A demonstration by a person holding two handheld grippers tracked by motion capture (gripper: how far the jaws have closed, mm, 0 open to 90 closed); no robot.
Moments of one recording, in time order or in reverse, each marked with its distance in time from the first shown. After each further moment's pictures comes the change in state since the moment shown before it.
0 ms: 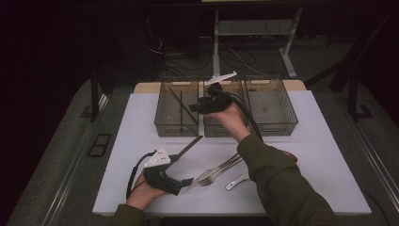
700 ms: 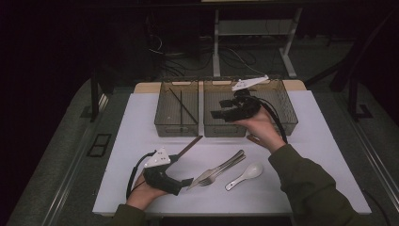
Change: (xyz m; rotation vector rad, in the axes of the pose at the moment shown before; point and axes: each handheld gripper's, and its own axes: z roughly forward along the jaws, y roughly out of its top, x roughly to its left) left arm -0.001 0.000 0.000 -0.006 0.003 -0.016; right arm -0.004 -0.030 -0.079 -0.026 0.034 -0.063
